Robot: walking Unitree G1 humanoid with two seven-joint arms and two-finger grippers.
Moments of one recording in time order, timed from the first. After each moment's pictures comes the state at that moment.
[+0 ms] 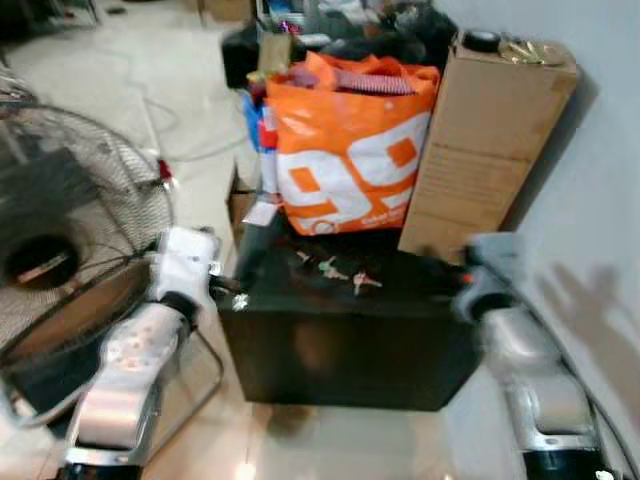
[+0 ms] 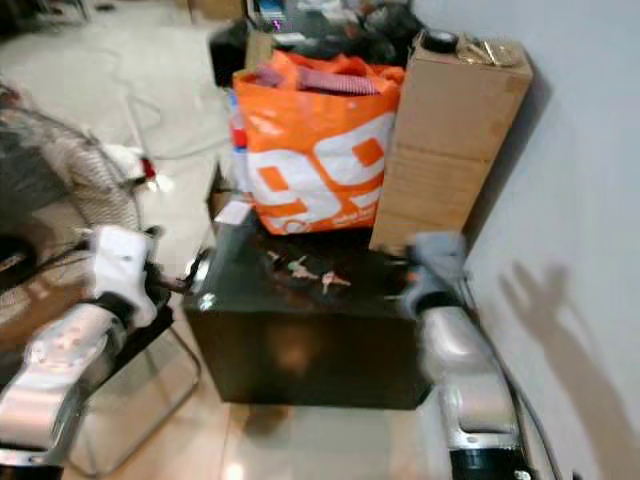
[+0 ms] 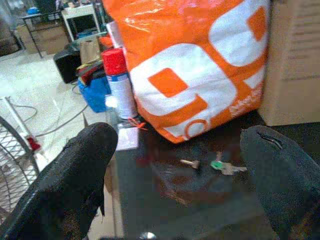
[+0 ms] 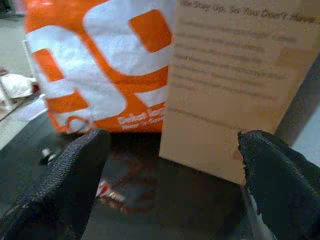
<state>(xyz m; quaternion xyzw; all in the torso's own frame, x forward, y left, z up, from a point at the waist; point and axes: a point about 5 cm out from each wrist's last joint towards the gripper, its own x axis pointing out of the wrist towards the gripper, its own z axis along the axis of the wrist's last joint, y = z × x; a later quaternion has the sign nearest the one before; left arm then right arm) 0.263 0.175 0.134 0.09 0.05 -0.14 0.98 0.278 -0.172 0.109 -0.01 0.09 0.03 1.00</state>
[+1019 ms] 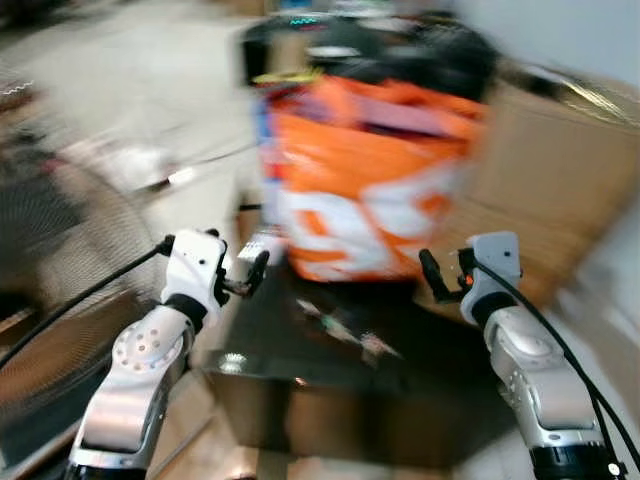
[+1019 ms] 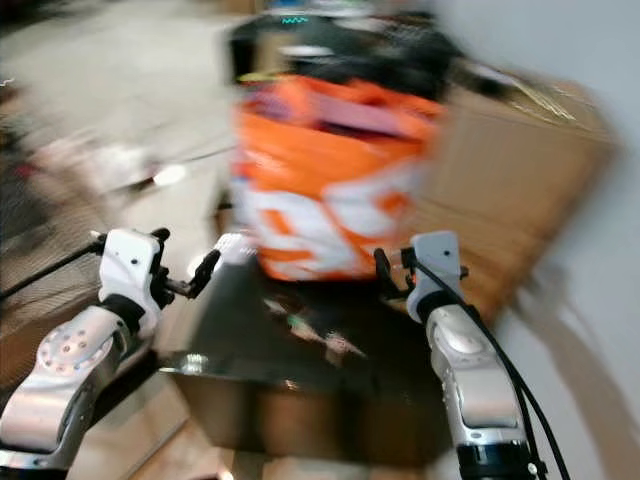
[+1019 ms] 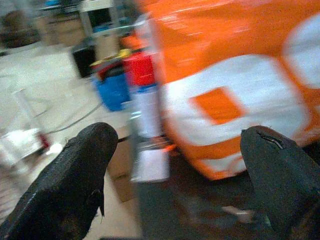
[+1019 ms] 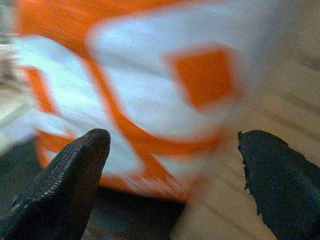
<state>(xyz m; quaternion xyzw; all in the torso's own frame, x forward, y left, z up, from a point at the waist) 0.262 0.173 0.132 0.10 0.05 -0.14 0.98 0.284 -0.170 0.110 -0.05 0.09 0.08 0.99</state>
